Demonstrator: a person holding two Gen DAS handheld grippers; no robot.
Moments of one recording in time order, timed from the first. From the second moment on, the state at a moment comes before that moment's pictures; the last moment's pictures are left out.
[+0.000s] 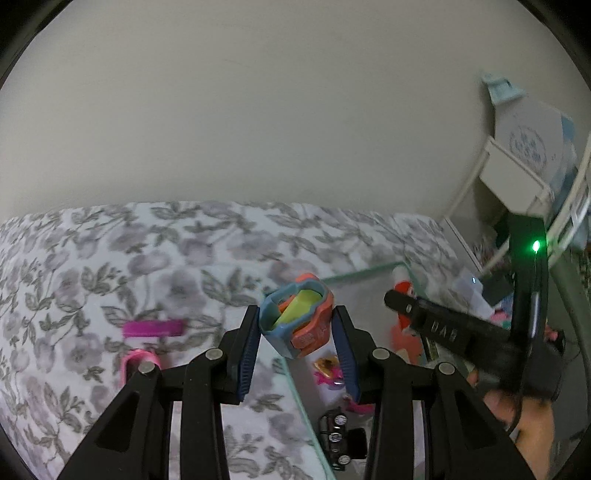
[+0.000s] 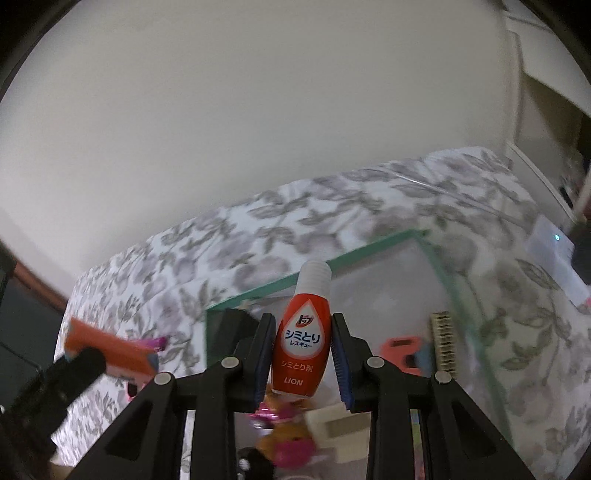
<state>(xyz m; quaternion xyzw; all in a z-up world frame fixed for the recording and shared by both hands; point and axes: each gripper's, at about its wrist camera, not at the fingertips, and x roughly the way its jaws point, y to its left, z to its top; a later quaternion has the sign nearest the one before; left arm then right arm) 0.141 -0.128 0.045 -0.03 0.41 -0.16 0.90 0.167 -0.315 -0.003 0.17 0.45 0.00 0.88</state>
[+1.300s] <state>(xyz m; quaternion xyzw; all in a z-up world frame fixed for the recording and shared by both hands) 0.141 -0.192 -0.018 0.06 0.46 -0.18 0.87 0.172 -0.336 -0.046 0.17 0.51 -0.04 0.85</state>
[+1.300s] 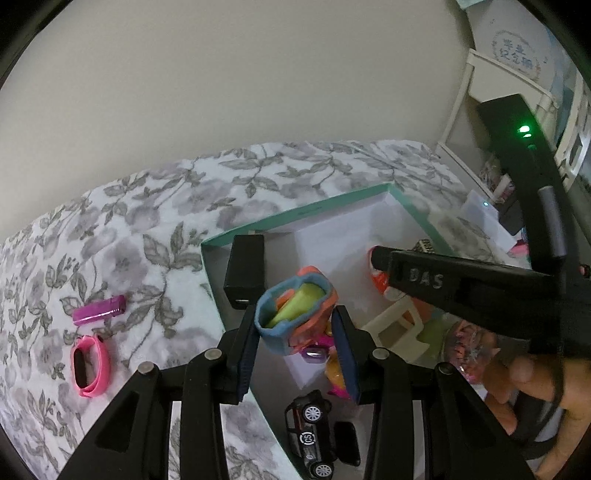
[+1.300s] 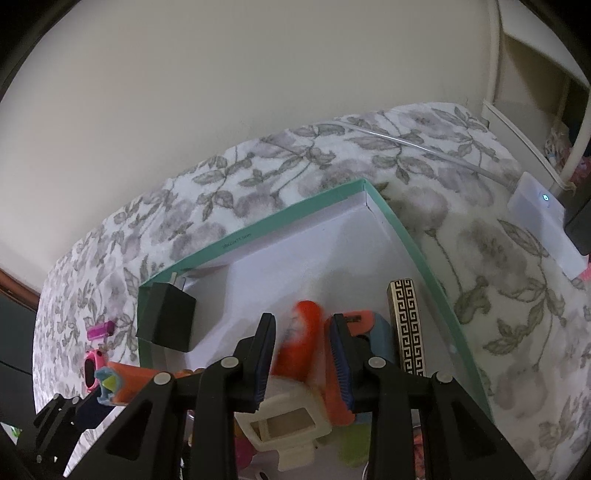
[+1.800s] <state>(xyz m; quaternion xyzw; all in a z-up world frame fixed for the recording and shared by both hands) 0.148 -0.176 -0.013 0.02 0.48 -0.17 0.86 0.172 -0.329 -0.043 0.15 0.51 -0.04 0.85</state>
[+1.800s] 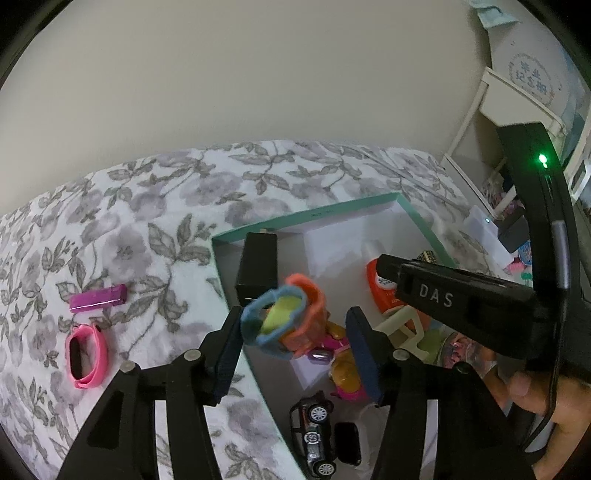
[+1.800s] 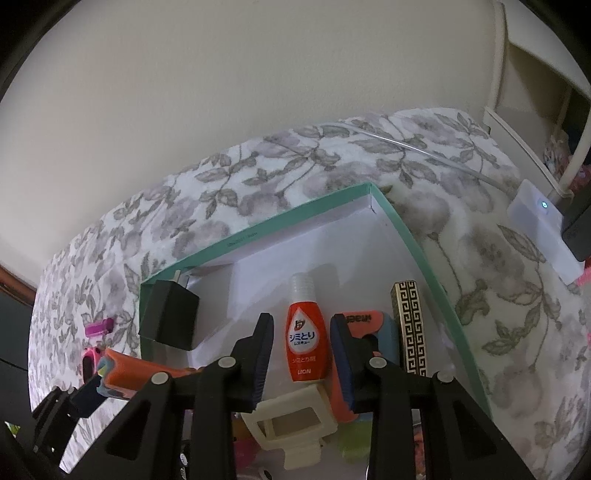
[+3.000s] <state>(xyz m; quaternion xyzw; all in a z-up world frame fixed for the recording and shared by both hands) 0.174 -0.098 -0.008 -0.06 0.48 -0.06 0.88 0.174 -0.301 -0.032 0.09 0.49 -0.04 0.86</state>
